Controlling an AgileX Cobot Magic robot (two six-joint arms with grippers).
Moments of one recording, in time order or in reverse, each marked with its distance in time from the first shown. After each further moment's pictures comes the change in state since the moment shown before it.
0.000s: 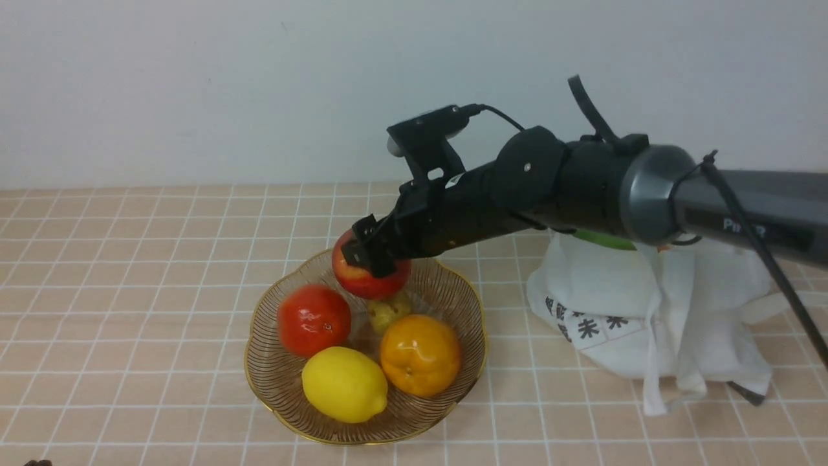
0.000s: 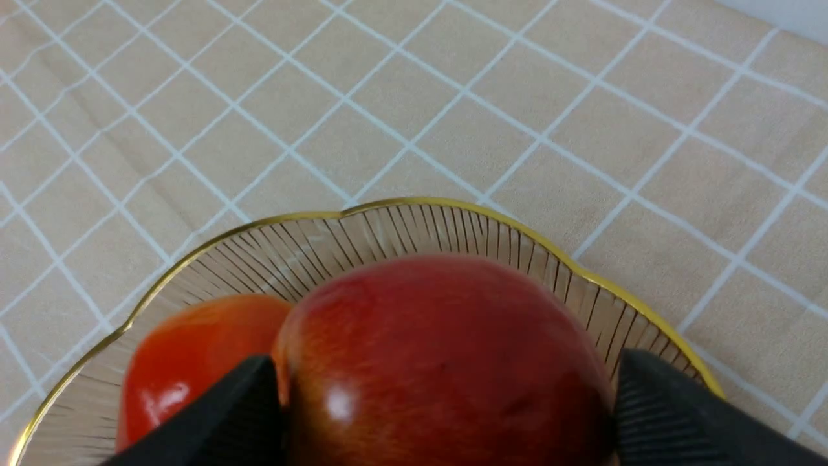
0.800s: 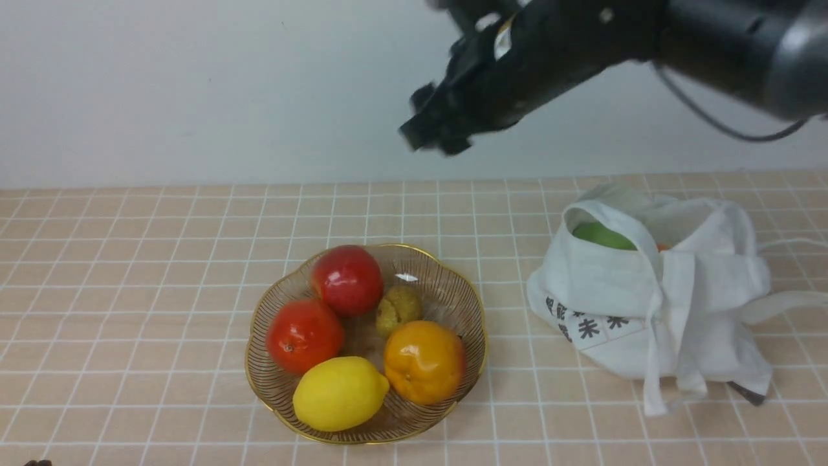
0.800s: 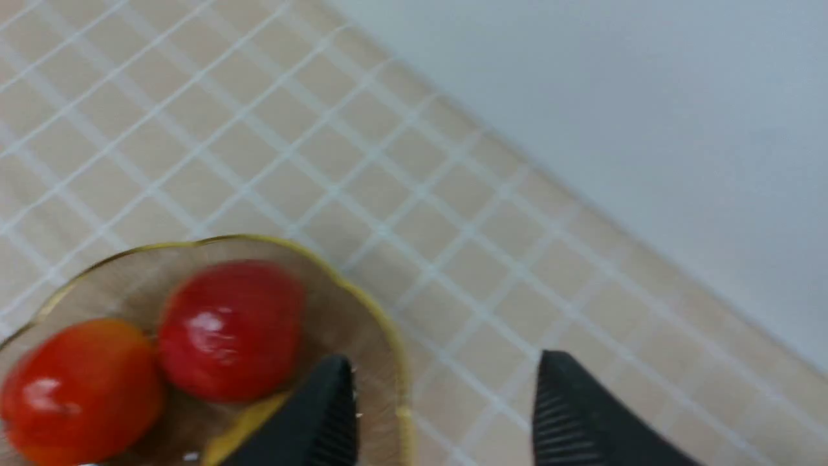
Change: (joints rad) right arm -0.006 -0.289 -0.271 -0.867 0.476 0.668; left arm 0.000 0.000 0.000 0.000 0.000 0.000
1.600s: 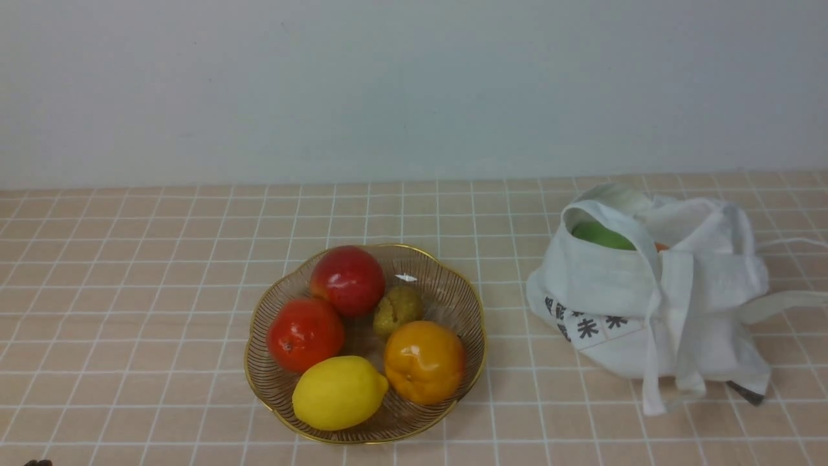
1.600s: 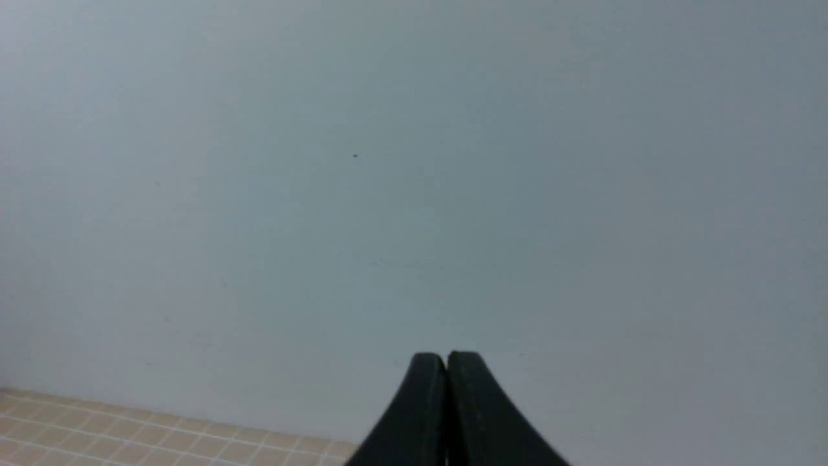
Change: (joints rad) right arm -0.071 -1.461 0.861 -0.239 -0.169 0.355; left arm 0.000 0.000 0.000 0.000 0.000 0.000
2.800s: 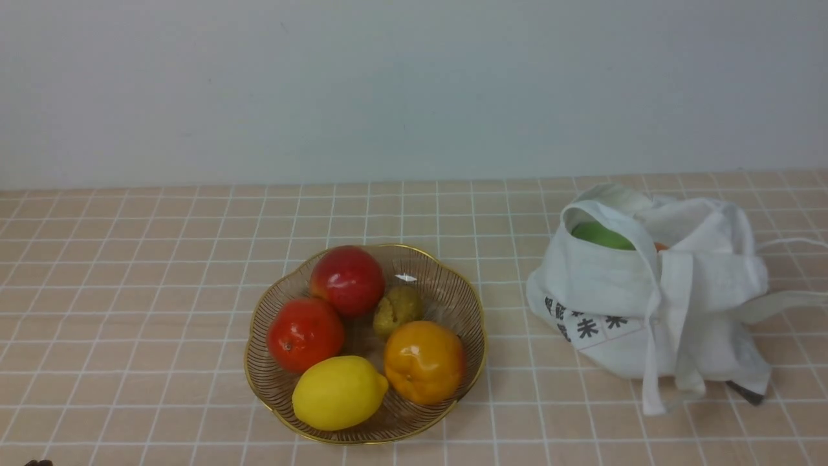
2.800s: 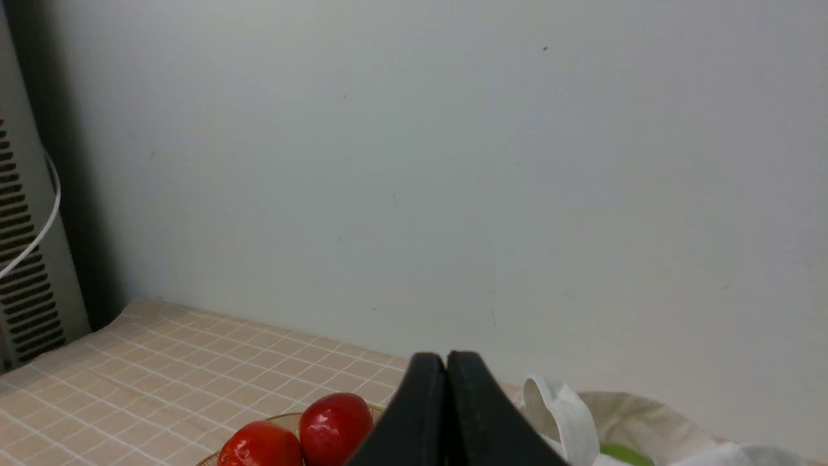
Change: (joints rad) right arm 0.000 -0.224 0.519 0.394 -0.362 -0.325; left arm -0.001 0.000 0.000 0.000 0.001 0.000
